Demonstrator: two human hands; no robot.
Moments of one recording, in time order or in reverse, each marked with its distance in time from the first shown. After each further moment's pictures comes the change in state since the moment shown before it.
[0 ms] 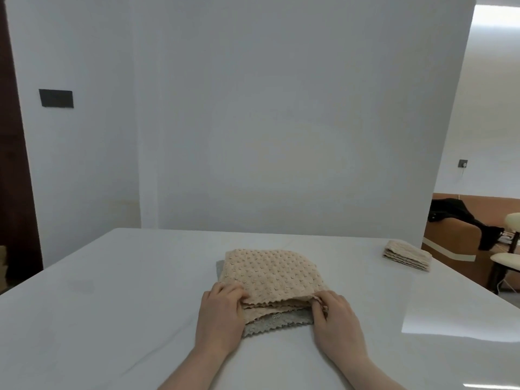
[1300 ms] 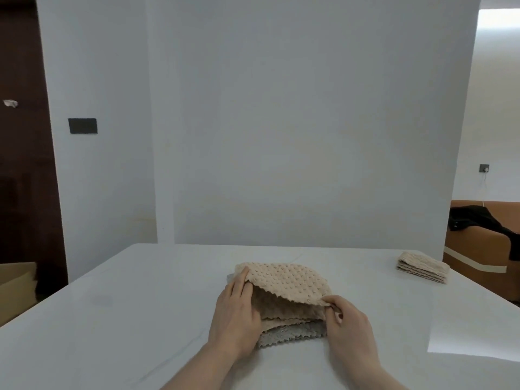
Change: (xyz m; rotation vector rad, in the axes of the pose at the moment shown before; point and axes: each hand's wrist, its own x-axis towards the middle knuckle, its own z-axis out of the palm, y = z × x) left_hand 0.010 0.031 -0.027 0.124 -0.169 0.001; right_hand 0.000 -0.017 -0.028 0.211 0.033 0.078
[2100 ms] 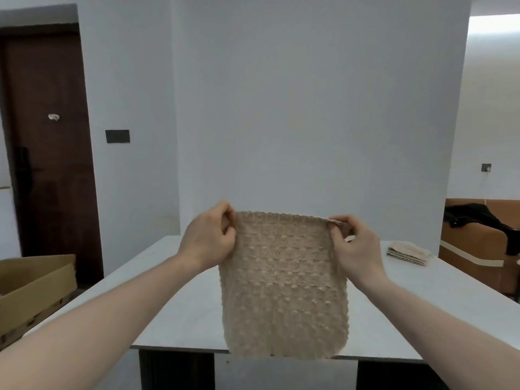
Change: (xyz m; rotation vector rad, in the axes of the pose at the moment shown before) left_hand -0.065 0.021 -0.244 -0.195 0.329 0.115; right_hand -0.038 -0.161 -0.137 0.360 0.149 -0.207
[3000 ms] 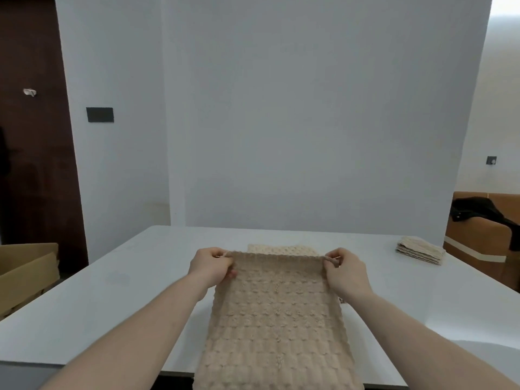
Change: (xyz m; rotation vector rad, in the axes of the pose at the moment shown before) left_hand -0.001 -0.095 0.136 -0.513 -0.242 -0.834; right_hand 0.017 0.139 0.070 -0.253 -0.178 0.401
